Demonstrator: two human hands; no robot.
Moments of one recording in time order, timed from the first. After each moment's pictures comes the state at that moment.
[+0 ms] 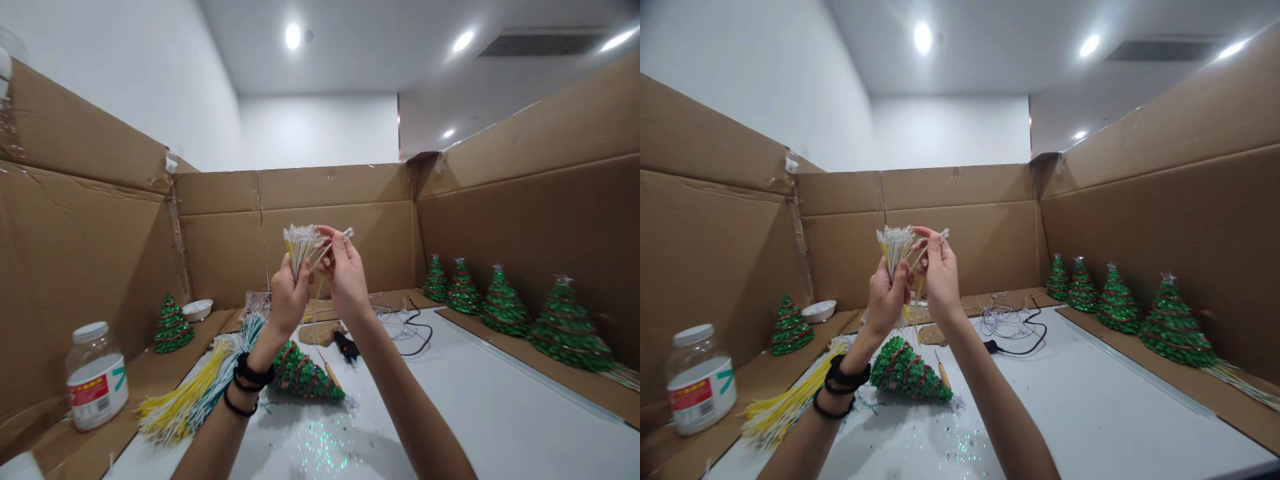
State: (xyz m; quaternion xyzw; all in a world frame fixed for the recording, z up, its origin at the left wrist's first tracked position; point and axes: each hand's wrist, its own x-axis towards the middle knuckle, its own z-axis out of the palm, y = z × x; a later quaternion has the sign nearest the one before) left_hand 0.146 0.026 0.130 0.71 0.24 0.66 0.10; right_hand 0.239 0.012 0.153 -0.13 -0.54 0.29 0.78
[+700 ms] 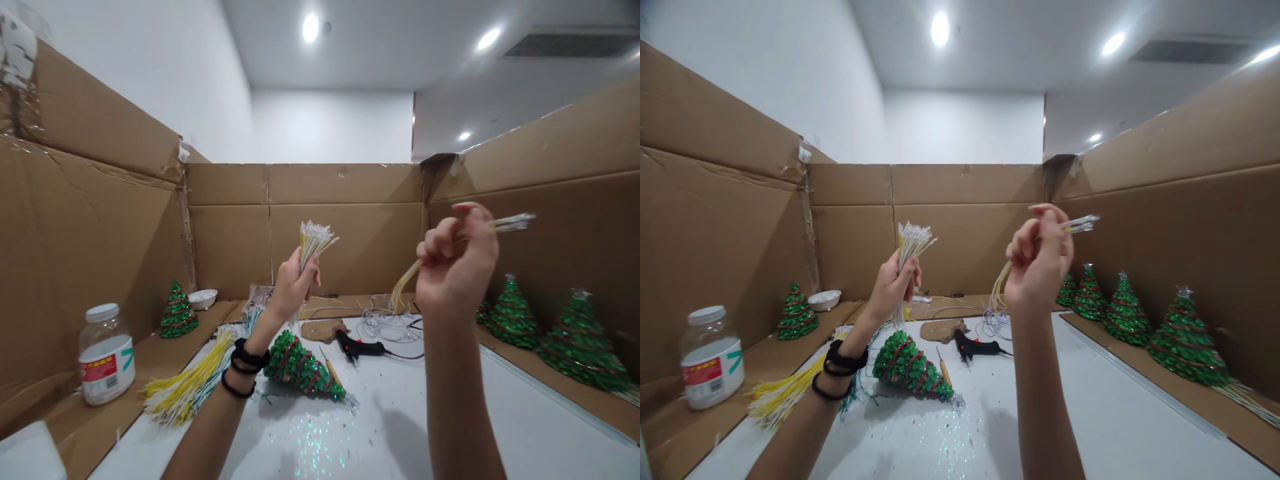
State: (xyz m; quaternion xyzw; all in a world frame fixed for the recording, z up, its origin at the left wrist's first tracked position) left_hand 0.132 0.035 0.136 0.77 0.21 0.58 0.18; right_hand 0.319 -0.034 0.172 -0.03 -0.45 0.12 0.88
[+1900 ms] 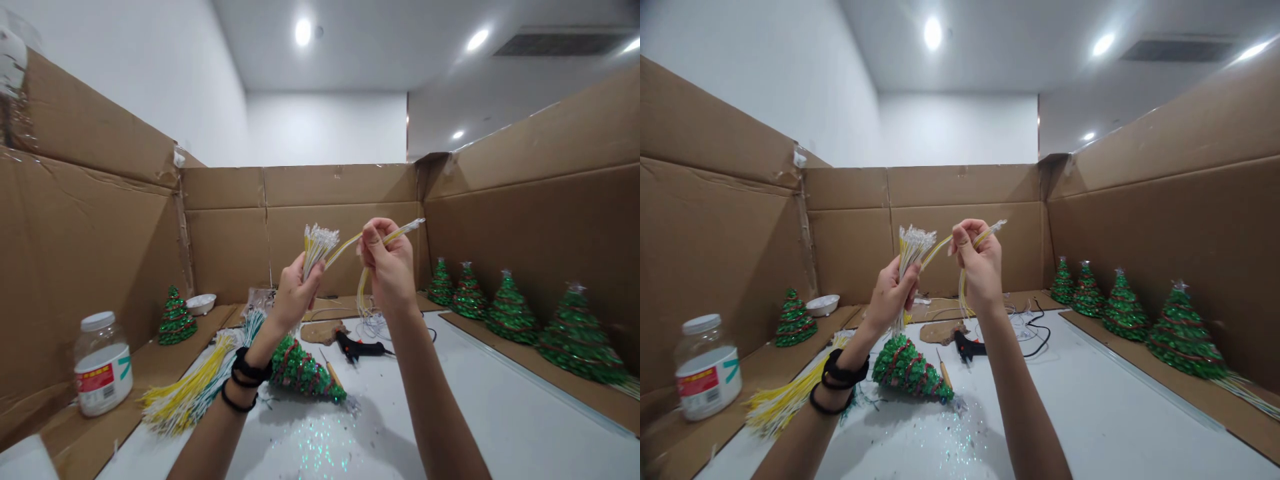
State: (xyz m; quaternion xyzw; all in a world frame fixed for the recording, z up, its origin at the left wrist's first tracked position) left_hand 0.143 0.021 0.135 0.74 0.19 0.59 0.26; right_hand 0.282 -0.004 0.165 -0.09 -0.55 0.23 0.80
